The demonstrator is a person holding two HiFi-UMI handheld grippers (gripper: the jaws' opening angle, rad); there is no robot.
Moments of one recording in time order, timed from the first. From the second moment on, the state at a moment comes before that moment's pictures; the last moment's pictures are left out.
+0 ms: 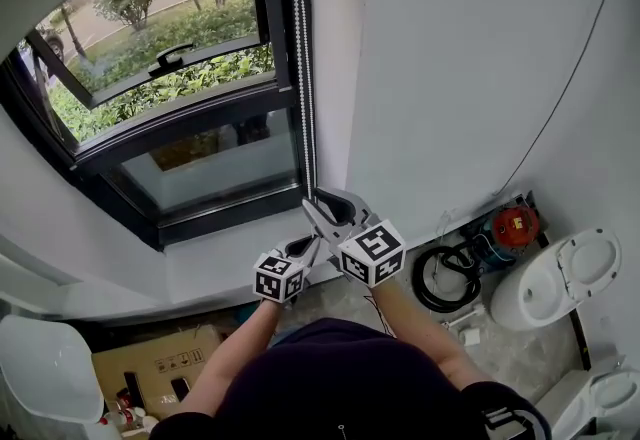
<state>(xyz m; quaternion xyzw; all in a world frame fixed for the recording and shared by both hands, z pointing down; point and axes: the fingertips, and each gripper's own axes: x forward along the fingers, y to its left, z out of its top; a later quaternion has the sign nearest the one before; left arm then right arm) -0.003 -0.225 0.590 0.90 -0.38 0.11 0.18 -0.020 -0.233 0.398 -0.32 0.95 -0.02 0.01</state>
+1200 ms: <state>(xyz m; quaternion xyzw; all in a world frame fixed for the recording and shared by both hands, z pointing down) -0.009 -0.213 0.623 0.88 -0.37 0.12 0.27 -0.034 -0.251 0.434 -0.33 0.94 -0.04 -0.08</state>
